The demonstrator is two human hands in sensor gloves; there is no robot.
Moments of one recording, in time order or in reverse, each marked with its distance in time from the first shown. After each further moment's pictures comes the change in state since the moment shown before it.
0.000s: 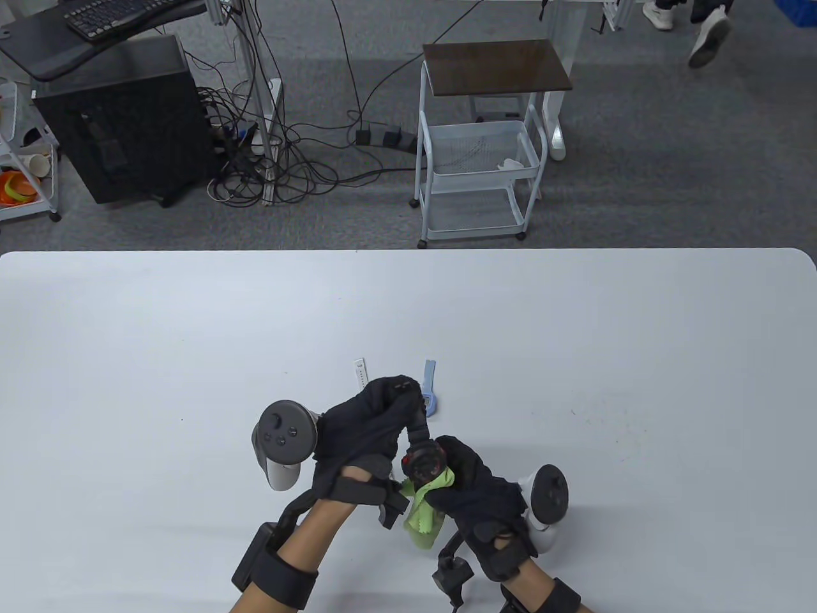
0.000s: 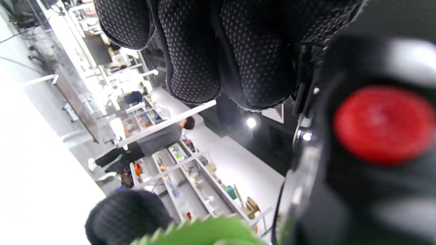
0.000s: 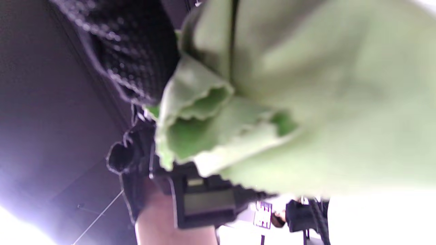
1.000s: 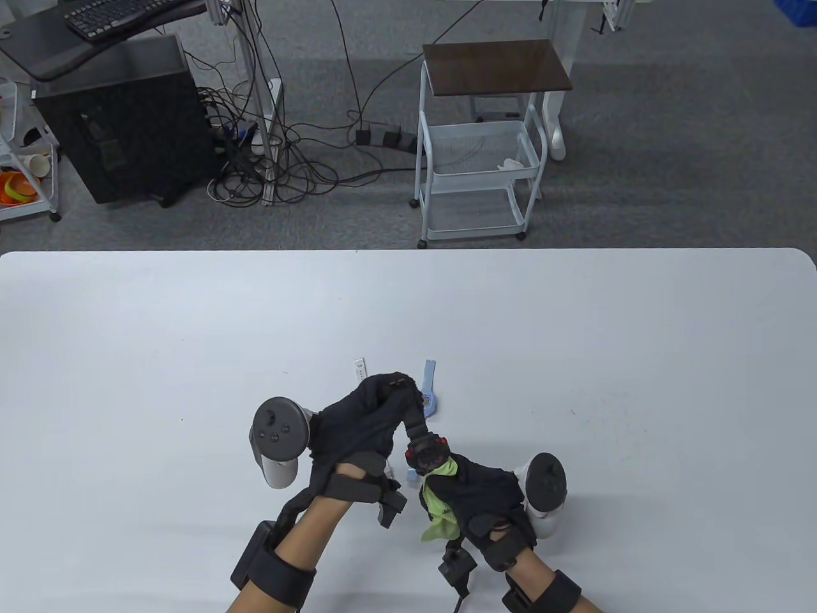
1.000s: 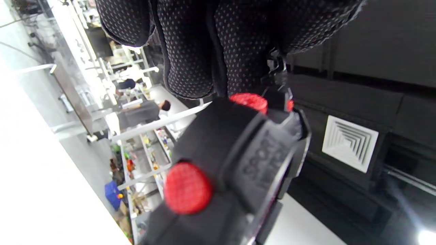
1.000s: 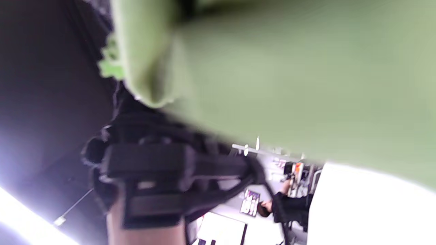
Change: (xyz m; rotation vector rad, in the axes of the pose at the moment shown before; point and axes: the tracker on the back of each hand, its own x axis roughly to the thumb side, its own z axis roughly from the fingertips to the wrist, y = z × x) left_hand 0.000 0.006 -0.002 0.006 0.004 0.089; right_hand -0.004 -0.009 -0.009 0.005 -0.009 0.127
